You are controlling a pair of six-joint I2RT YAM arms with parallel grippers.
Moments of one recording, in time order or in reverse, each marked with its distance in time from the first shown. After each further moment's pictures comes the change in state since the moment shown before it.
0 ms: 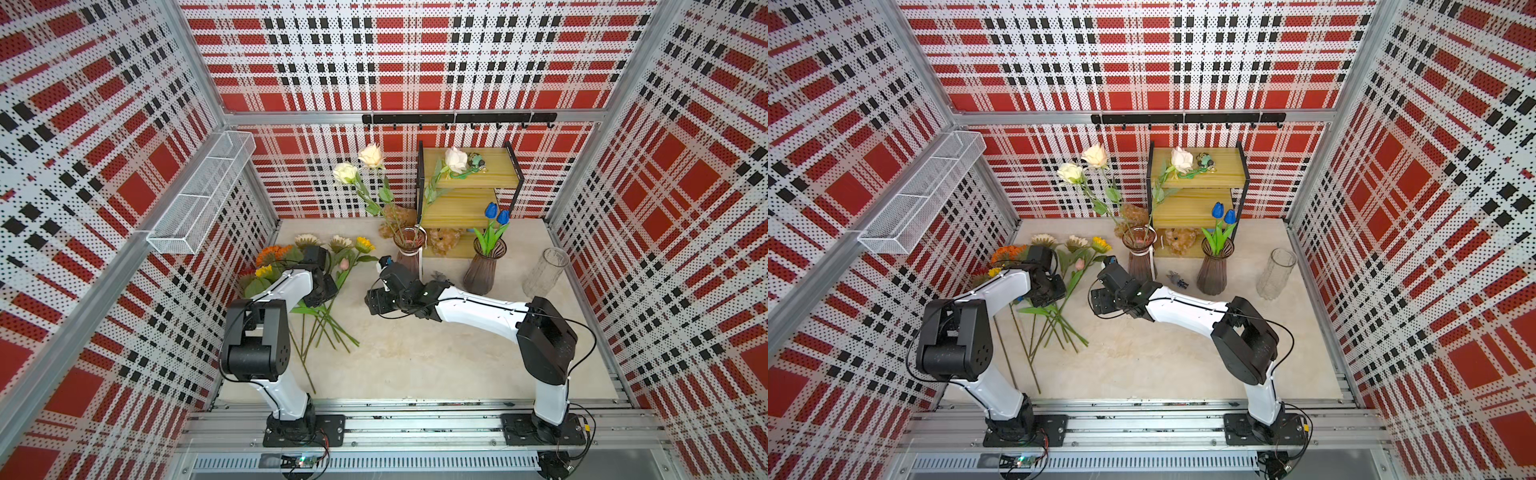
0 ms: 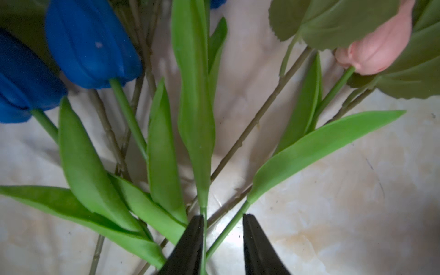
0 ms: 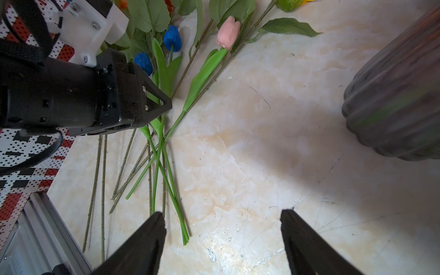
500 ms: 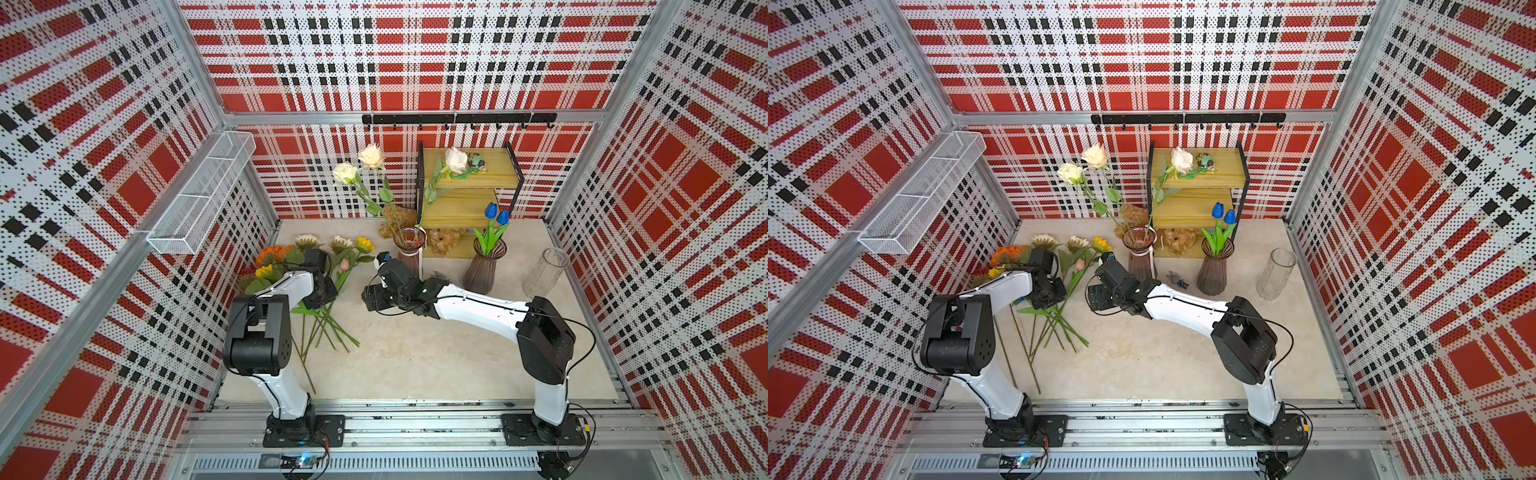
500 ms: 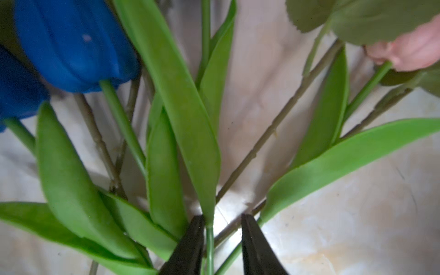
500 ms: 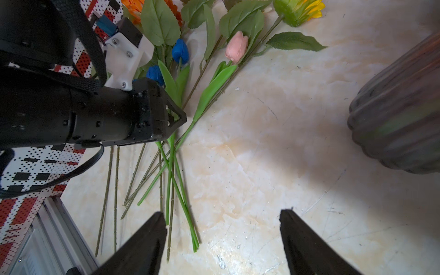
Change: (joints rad) left arm 0.009 0.043 -0.028 0.051 -0.002 0.016; right arm 0.000 0.013 0.051 -0.009 -0.007 0.007
